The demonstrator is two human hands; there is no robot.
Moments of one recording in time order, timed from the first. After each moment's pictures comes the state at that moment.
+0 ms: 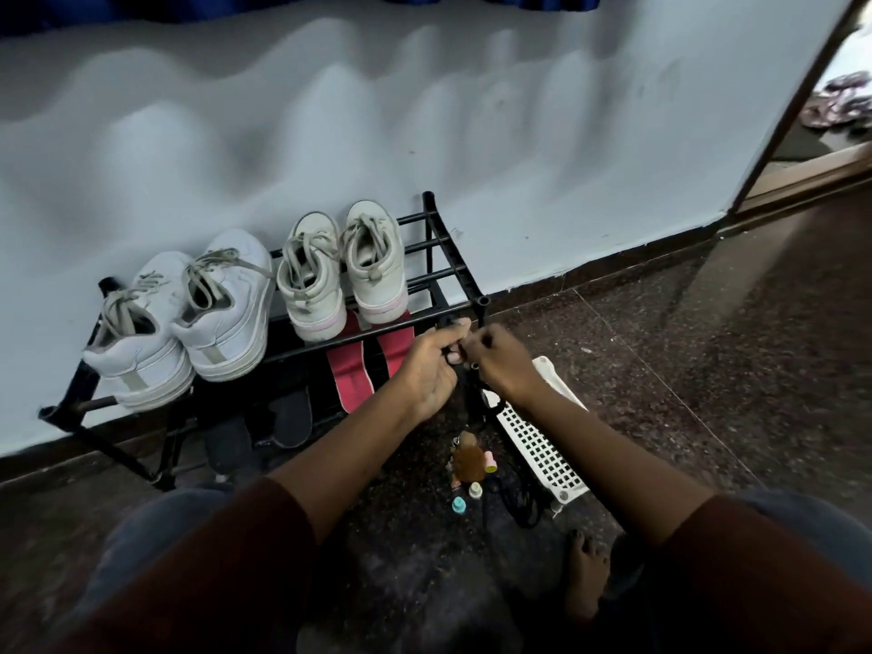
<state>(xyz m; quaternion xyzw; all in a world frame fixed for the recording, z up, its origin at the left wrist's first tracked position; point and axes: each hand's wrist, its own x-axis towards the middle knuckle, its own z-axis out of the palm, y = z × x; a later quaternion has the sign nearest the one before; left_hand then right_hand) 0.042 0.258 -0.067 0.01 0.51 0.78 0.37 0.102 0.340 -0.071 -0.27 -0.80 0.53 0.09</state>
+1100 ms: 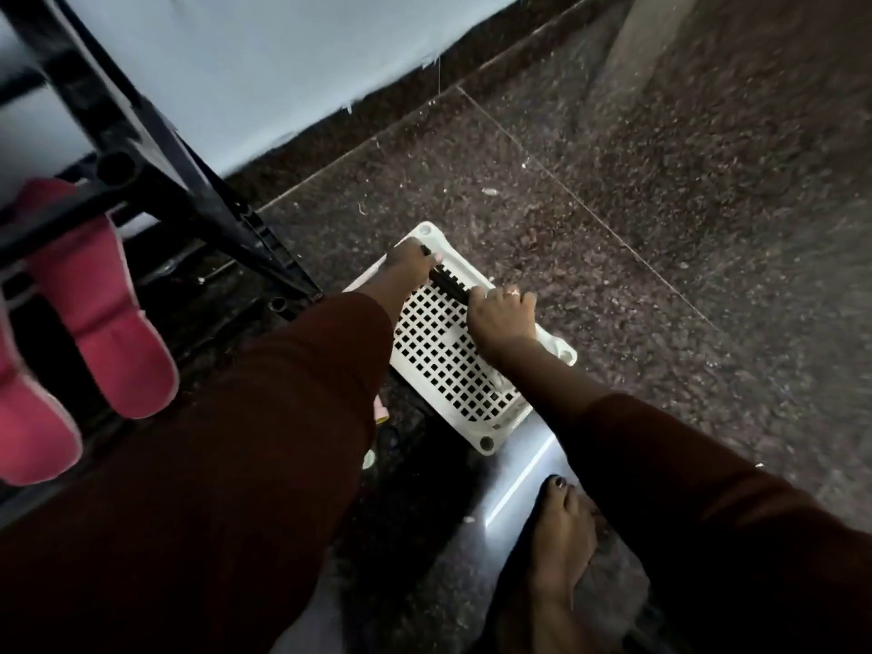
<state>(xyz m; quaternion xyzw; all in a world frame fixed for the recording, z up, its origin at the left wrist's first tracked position) -0.039 0.520 -0.401 0.25 0.85 0.26 0.39 0.109 0.529 -0.371 -0.39 -0.90 0.05 -0.18</state>
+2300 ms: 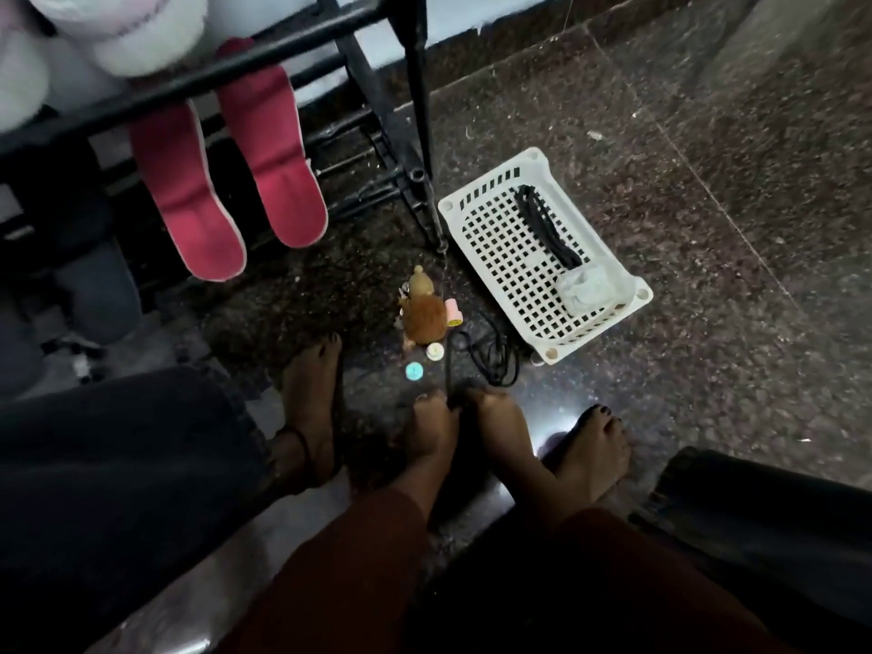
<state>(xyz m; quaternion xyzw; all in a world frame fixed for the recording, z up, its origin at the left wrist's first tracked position) 0.139 0.244 -0.428 0.15 0.91 0.11 0.36 0.203 0.318 -0.424 -0.34 -0.86 0.36 -0.16</state>
